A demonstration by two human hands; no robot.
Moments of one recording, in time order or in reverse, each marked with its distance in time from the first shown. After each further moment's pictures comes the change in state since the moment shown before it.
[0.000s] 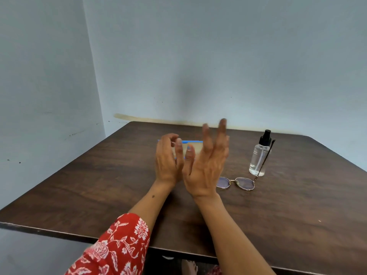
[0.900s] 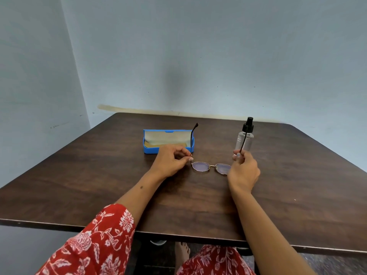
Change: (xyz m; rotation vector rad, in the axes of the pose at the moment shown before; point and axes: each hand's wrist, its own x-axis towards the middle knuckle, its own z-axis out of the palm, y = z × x) left_hand -0.016 0.005 0.009 -0.109 -0.648 -0.260; right_hand -0.012 0.089 -0.078 -0.198 -0.172 0.992
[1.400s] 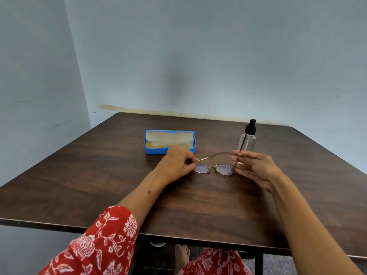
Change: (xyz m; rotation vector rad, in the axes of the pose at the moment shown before) left_hand 0.001 0.006 0.001 0.366 -0.111 0.249; right_hand 0.051 -0.006 -0.041 0.344 -0.722 0.347
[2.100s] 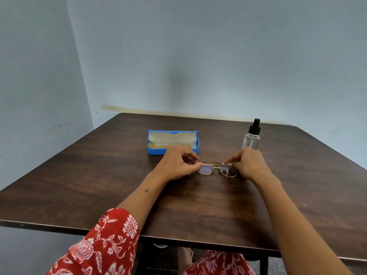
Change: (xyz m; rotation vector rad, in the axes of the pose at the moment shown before) left_hand -0.004 -0.001 -0.008 -0.266 -0.003 -0.154; right_hand 0.008 -0.007 0.031 -1.036 0.164 -0.251
